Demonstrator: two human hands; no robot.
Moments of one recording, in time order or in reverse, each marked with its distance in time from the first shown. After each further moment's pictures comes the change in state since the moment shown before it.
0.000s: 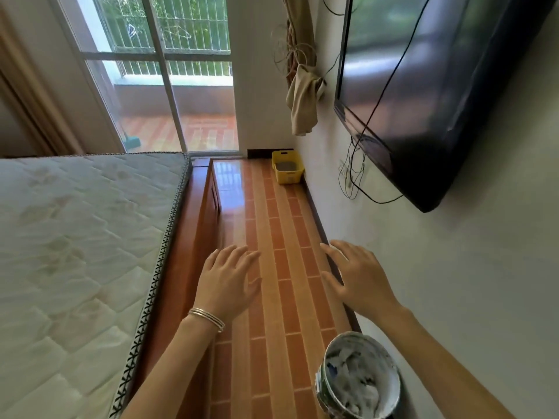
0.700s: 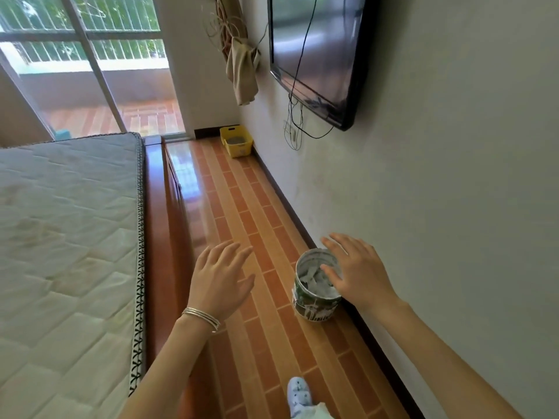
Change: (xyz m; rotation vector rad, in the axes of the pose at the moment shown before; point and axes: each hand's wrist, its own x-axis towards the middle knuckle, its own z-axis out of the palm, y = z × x) left_hand -0.279 0.044 -0.077 -0.076 -0.041 0.177; right_hand -0.300 -0.165 -0.081 -0.106 -0.034 0.262
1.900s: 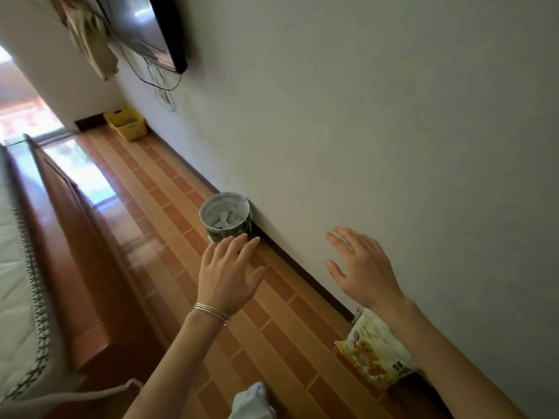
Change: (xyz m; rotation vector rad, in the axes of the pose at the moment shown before) left_hand -0.239 0.373 -0.005 -0.051 -0.108 0.348; right_hand -0.462 0.134 -0.138 -0.079 -0.020 0.385
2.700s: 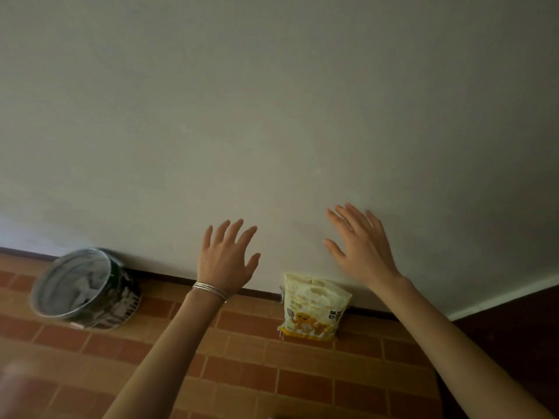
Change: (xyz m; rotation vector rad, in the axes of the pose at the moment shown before) left_hand 0.137 0.191 0.144 -0.142 -0.084 0.641; right_hand -0.106 0.178 0.033 -0.197 0.145 0.632
